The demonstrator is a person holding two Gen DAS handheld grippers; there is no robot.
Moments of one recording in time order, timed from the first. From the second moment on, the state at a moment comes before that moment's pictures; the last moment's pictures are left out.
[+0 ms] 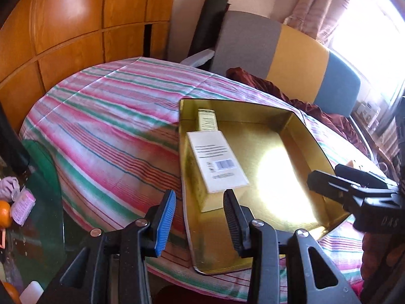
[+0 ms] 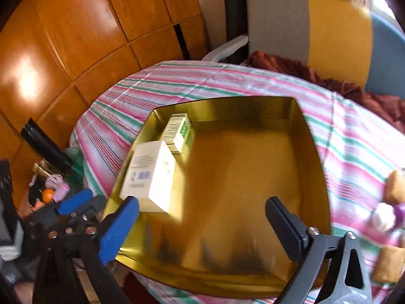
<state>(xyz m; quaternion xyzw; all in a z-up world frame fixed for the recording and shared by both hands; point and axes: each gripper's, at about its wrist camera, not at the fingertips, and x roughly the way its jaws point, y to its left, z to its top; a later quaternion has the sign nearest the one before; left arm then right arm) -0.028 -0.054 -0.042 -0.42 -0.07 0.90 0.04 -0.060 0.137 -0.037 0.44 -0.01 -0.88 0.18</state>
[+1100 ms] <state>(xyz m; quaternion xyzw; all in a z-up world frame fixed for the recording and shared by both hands) -0.008 0.077 -0.034 -0.42 0.05 0.87 0.24 -0.015 0.373 -0.029 0.41 -0.01 -0.91 -0.07</state>
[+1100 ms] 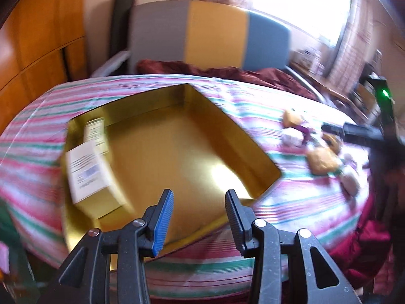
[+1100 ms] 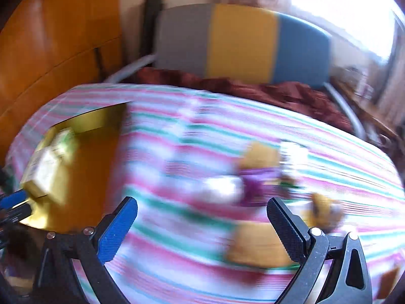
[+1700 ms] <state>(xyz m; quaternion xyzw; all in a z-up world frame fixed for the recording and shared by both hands) 0.009 0.260 -0.050 -0.43 0.16 0.79 0.41 0.030 0.562 -0.041 0.36 -0.31 -0.85 -0.23</state>
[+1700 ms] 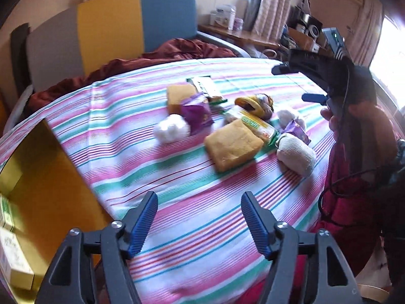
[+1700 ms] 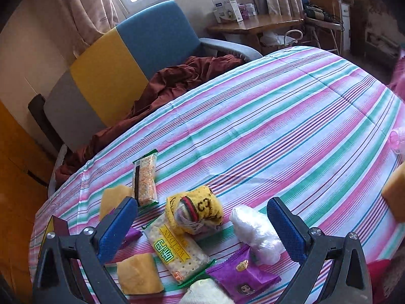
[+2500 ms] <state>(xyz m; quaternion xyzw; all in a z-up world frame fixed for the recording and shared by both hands) -0.020 0.376 -0.105 -0.43 0.21 0.75 0.47 0.031 0.578 -0.056 0.37 -0.37 -0.83 -0.18</state>
